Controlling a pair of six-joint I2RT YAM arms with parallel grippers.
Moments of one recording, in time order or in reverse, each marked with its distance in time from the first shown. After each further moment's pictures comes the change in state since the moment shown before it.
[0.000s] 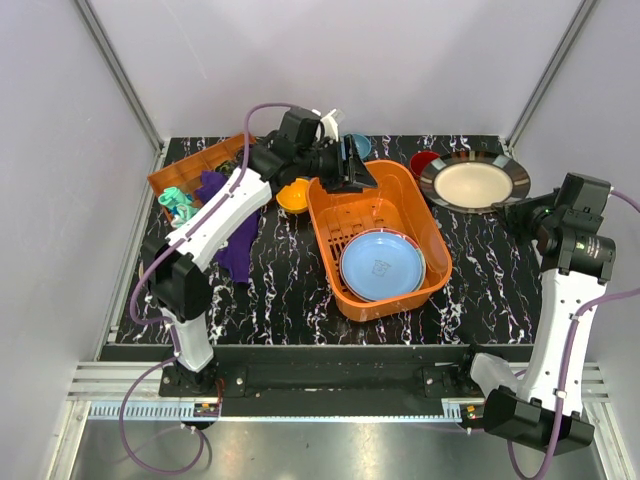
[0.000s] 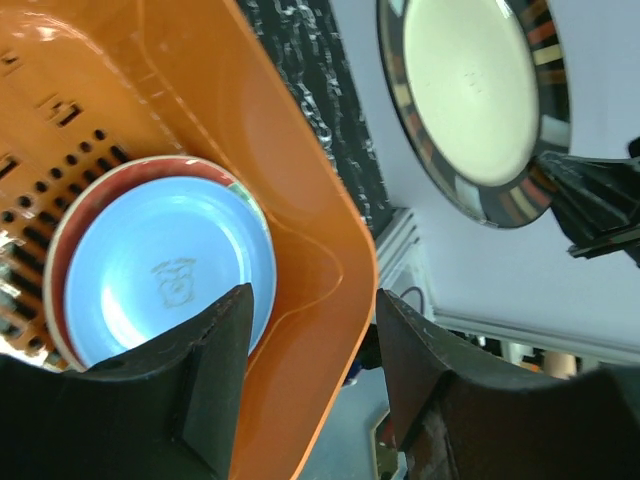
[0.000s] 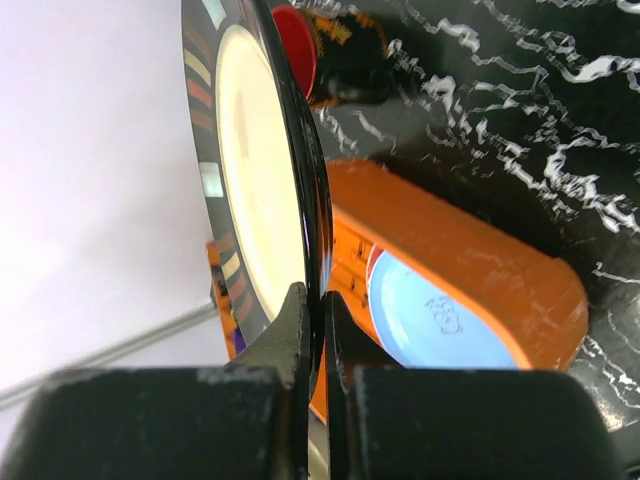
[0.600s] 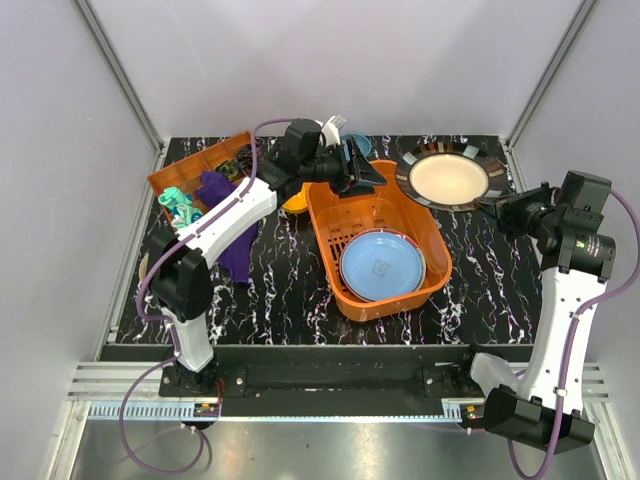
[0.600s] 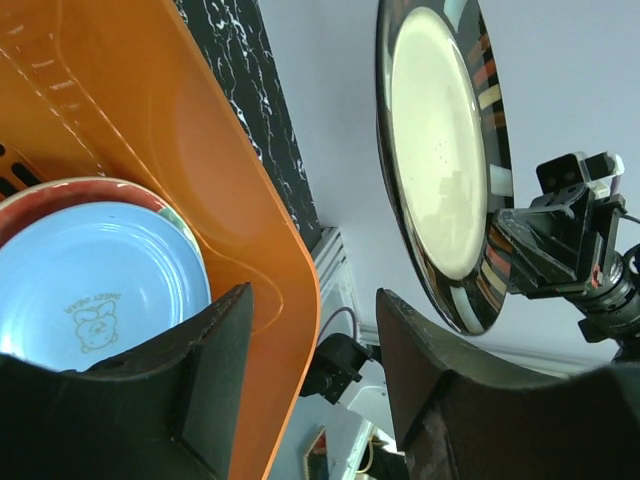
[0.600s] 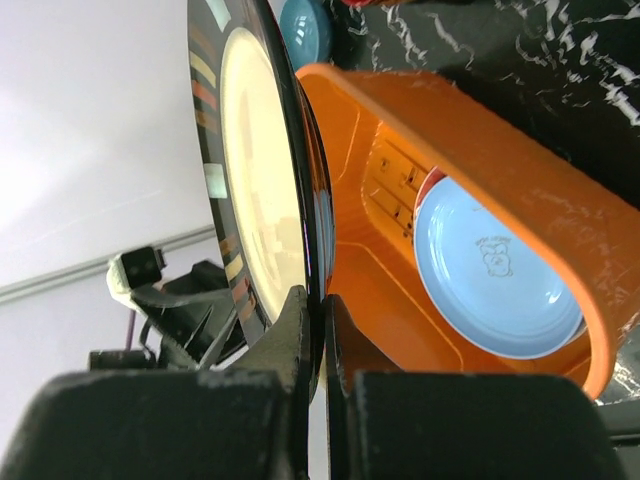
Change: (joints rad) left arm 0.000 0.001 -0.183 0.353 0.076 -0.247; right arm 0.000 0.008 0.003 0.023 -0.255 -0.011
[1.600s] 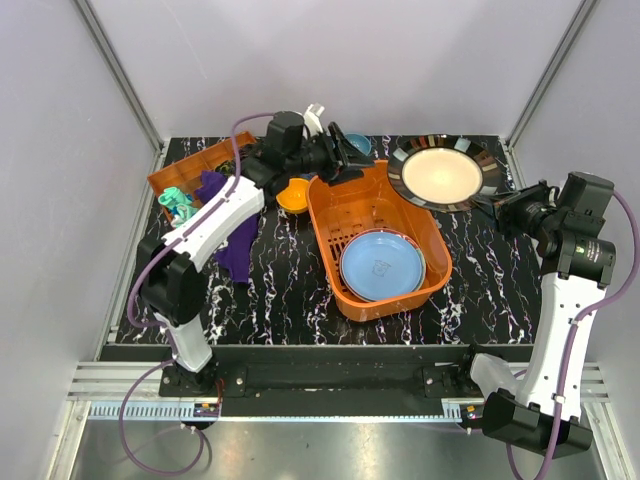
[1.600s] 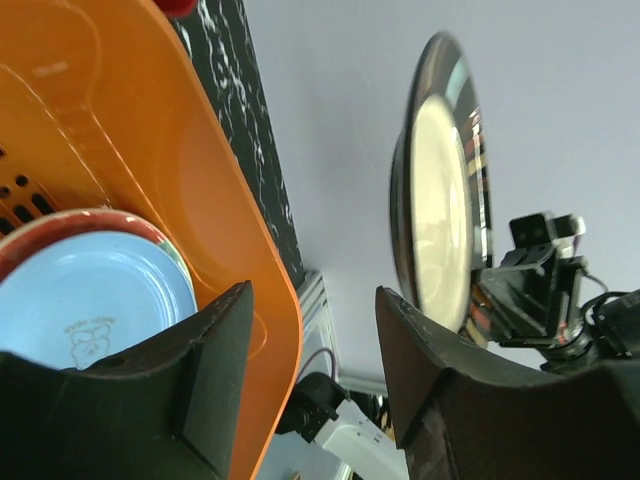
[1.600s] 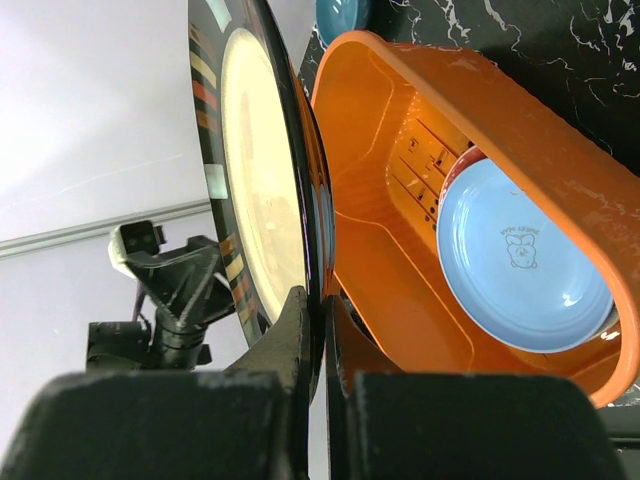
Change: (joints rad) left arm 0.042 -0.044 -0.031 0.054 -0.075 -0.089; right arm 0.000 -0.026 -0.006 0.037 -0.093 -0.011
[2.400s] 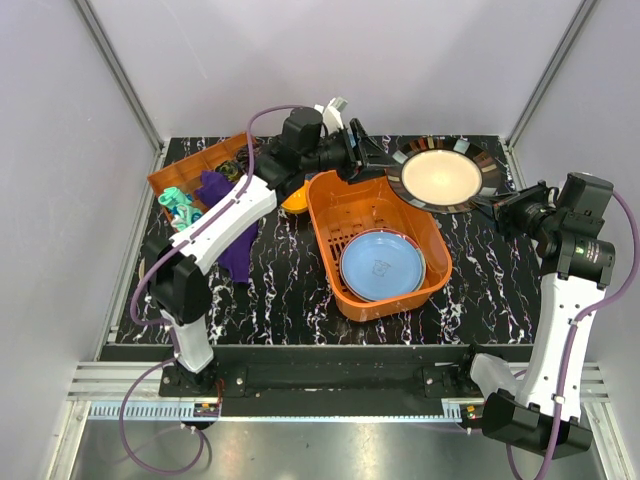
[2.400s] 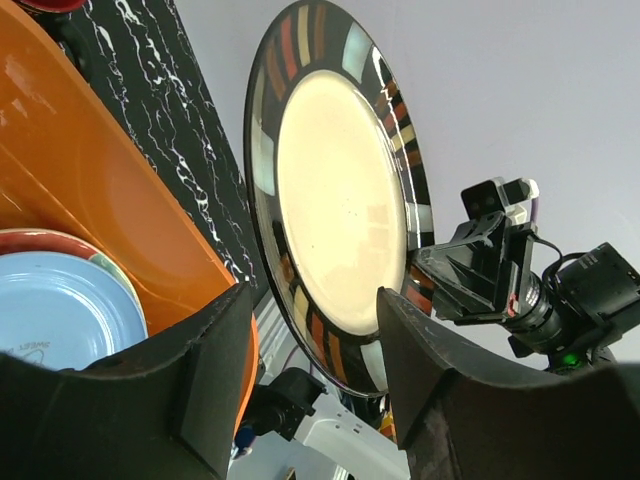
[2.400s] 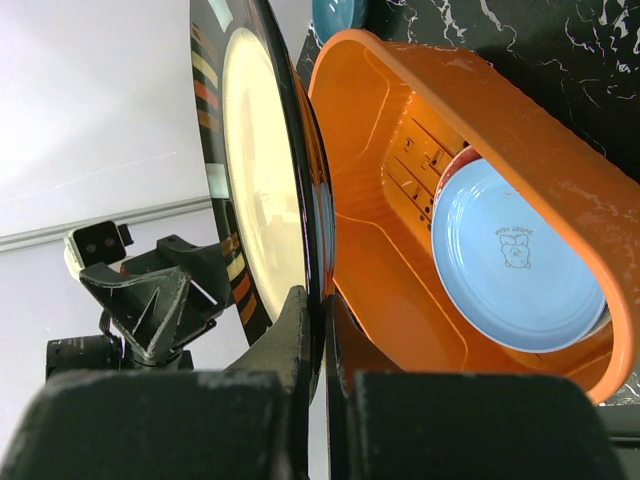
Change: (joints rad) left arm -0.075 0.023 0.114 0.000 0.000 0.000; right arm 0.000 -0.002 -0.008 -0.001 0.000 -0.017
